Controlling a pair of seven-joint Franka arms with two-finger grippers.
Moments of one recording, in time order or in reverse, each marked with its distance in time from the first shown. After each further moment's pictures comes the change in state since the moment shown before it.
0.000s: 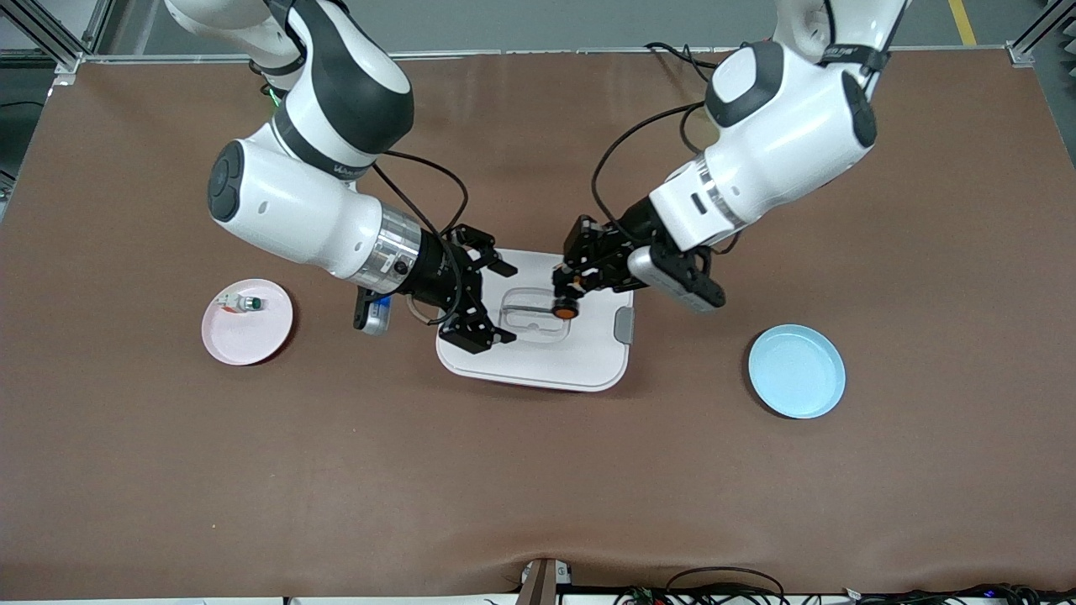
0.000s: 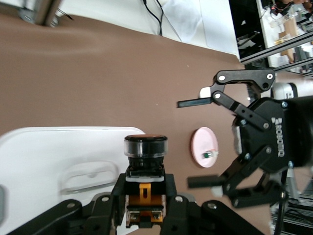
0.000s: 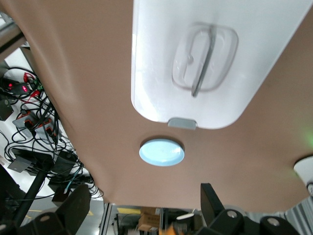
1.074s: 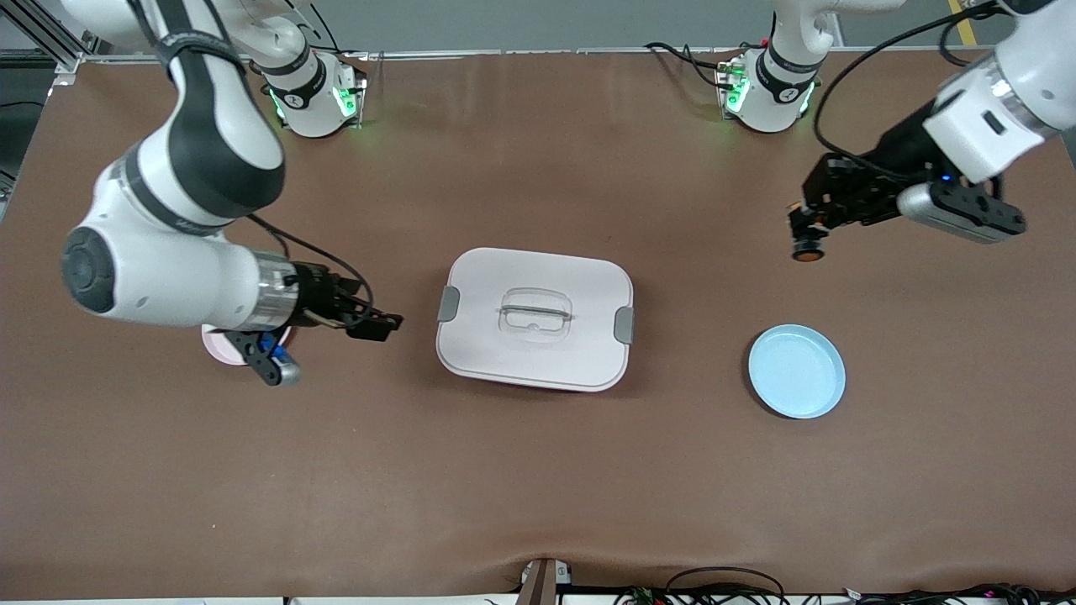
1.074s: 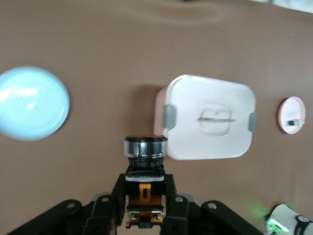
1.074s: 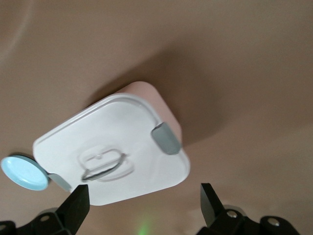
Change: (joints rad) left arm 0.398 -0.254 0.016 -0.003 0.304 -0.655 -0.098; right arm -0.250 -0.006 -0.008 0.022 -0.202 -0.506 -0.964
